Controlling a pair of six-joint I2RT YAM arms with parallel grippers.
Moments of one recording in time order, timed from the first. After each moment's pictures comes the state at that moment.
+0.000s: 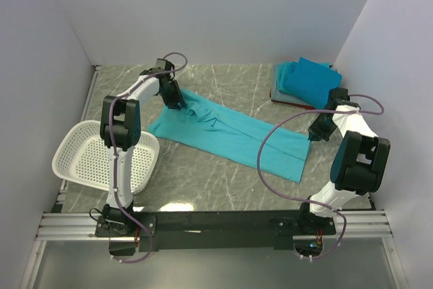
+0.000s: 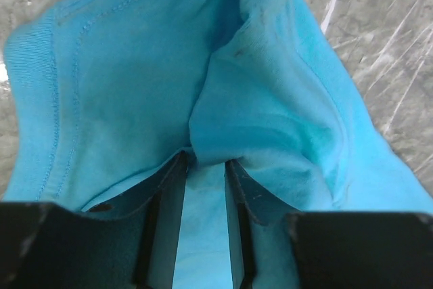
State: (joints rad) left arm -0.21 2.27 1.84 -0.67 0.21 -0.61; right arm -0.28 1.63 1.11 -0.76 -0.02 0.47
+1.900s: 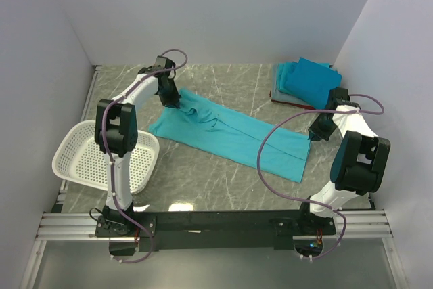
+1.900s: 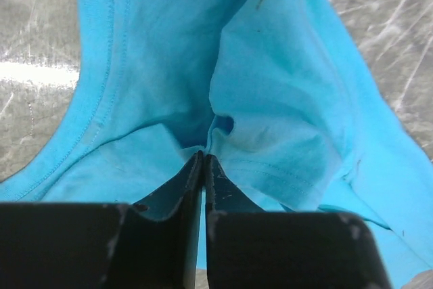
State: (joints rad) left arm -0.24 2.15 1.79 -0.75 0.08 -0.60; right arm -0.28 1.63 1.11 -0.76 -0.02 0.47
